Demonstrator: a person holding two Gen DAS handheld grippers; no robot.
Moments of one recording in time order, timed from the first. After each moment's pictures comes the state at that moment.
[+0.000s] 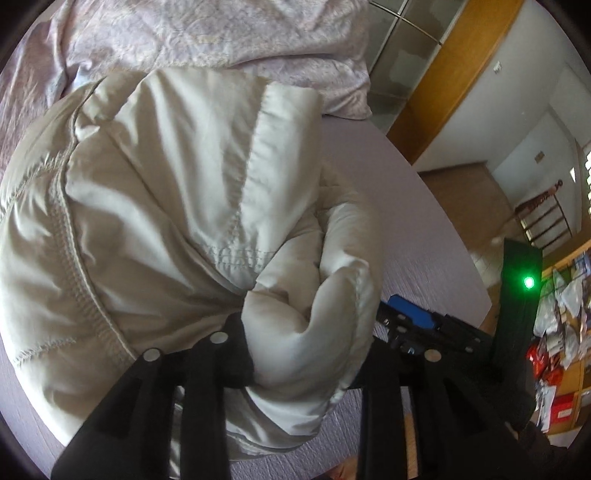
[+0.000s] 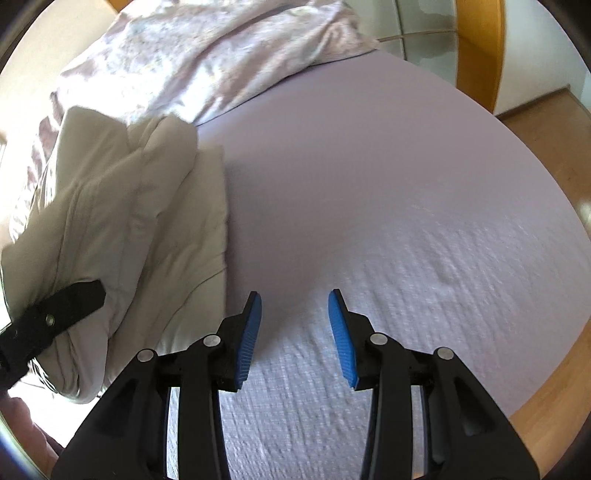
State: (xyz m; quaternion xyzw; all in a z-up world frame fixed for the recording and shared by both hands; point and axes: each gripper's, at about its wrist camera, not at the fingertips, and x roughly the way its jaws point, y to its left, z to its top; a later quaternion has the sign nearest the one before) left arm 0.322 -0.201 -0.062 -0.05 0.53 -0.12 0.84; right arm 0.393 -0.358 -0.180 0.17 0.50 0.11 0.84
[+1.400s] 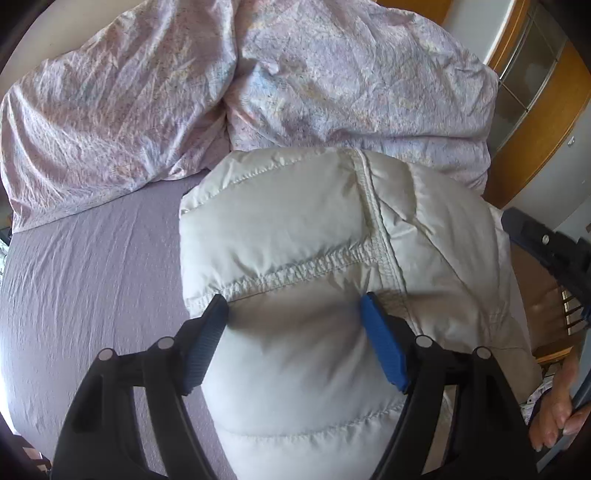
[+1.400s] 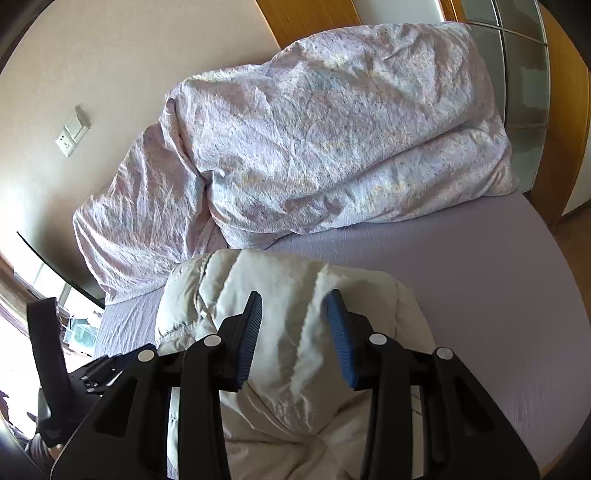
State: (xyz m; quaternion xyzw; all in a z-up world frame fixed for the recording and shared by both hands) left arm 0.345 -0.013 -0.035 -0.10 0.51 0.03 0.85; right arm 0.453 -0.208 -0.028 0.11 0.40 0.25 0.88
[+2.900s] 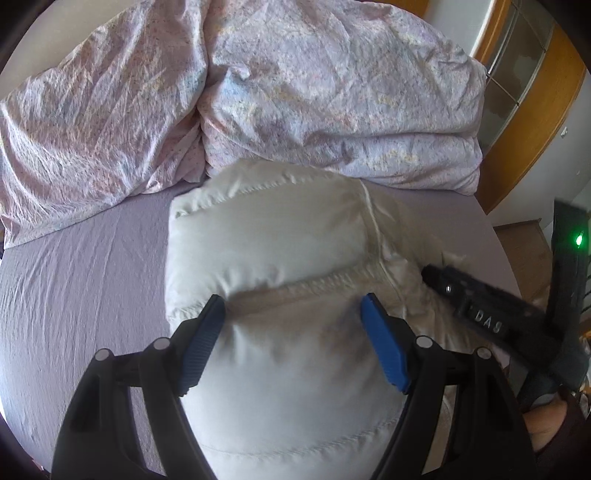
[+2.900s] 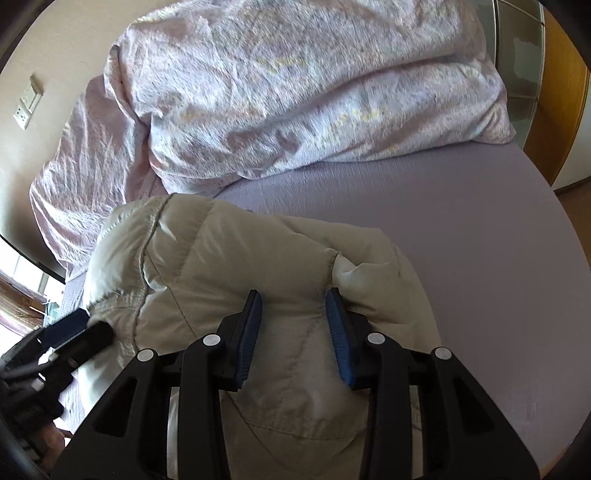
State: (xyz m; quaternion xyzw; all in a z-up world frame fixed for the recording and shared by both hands) left arm 0.359 -0.031 -0.042 -0.09 0.49 0.03 0.86; right arm 0.483 -0.211 -0.117 0.08 0.47 0.21 0.86
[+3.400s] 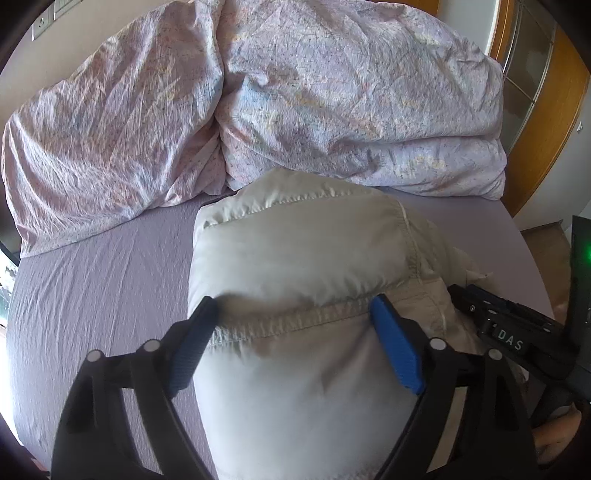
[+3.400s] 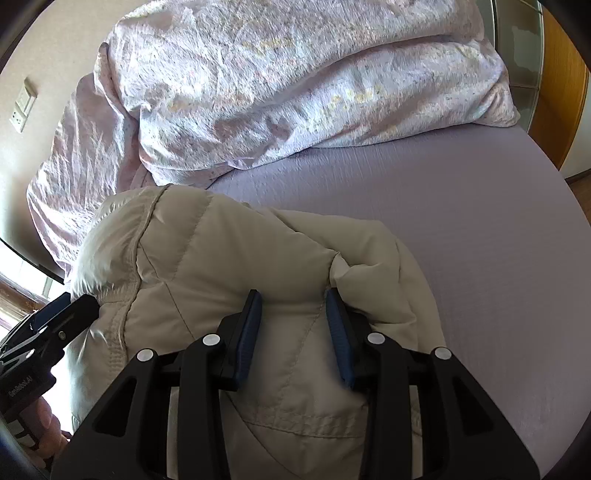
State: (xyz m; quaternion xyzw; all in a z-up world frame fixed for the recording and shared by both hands) left arm 0.367 -0.030 -0.060 -0.05 0.47 0.07 0.88; right arm 0.489 -0.210 -0.130 0.09 0.47 0.21 0.85
